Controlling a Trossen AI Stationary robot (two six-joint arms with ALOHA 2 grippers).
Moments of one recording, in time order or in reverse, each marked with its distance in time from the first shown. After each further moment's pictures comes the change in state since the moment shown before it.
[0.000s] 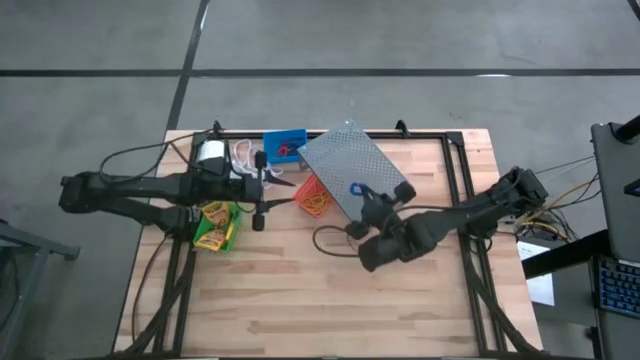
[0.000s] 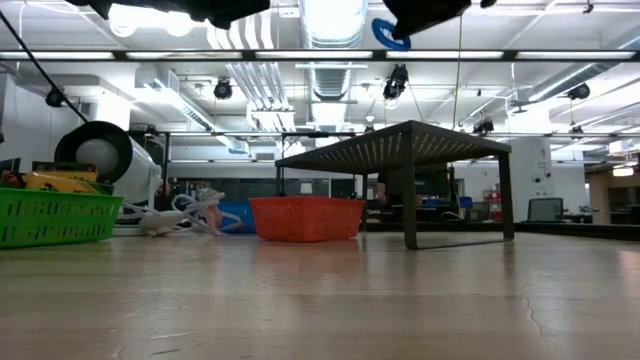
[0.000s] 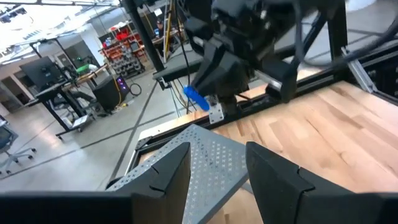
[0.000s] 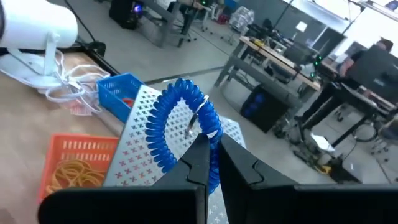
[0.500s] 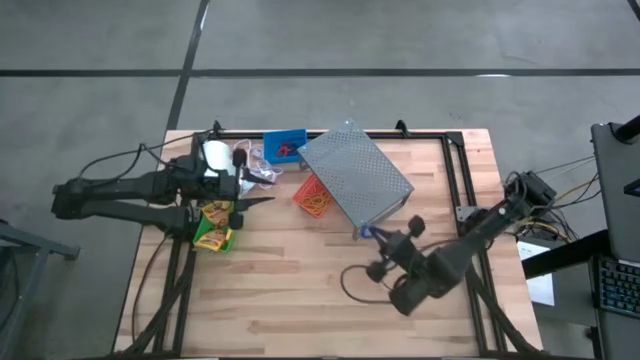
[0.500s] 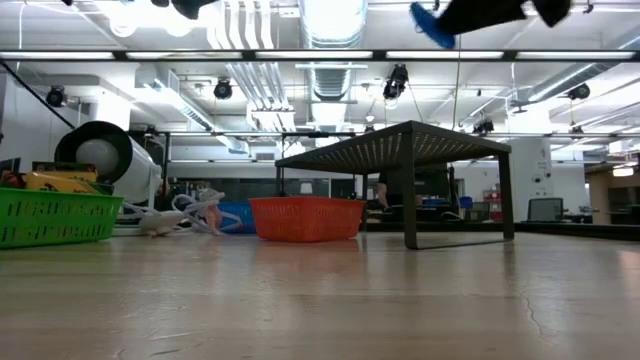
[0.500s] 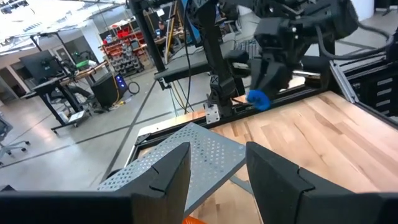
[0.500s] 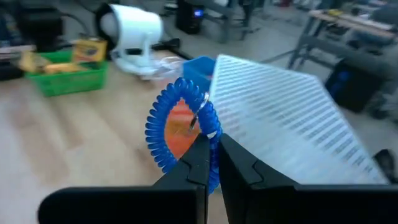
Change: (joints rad) left arm 0.000 -0.211 -0.009 -0.195 0.000 -0.058; right arm 0.260 -0.026 -0.146 -0.009 -0.089 0.430
